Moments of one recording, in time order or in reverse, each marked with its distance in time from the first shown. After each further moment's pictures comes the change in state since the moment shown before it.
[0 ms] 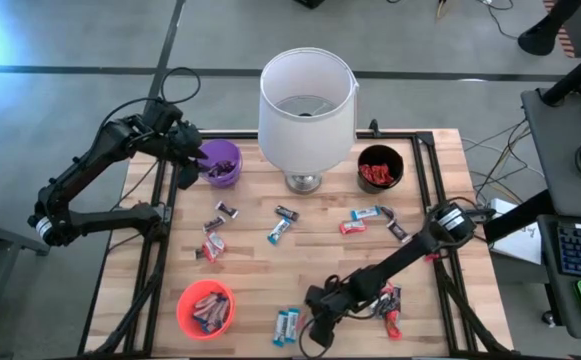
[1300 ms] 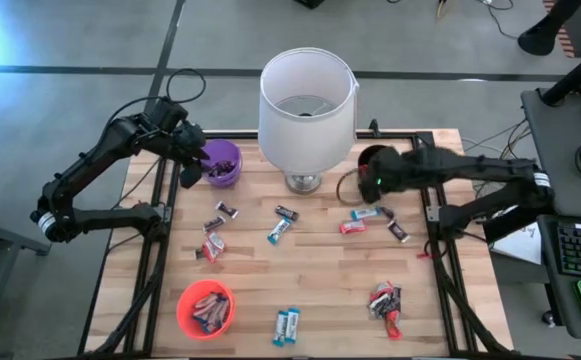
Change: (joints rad) left arm 0.000 0.044 0.000 0.002 0.000 0.000; right arm -0.678 -0.786 -0.036 -1.111 0.469 -0.149
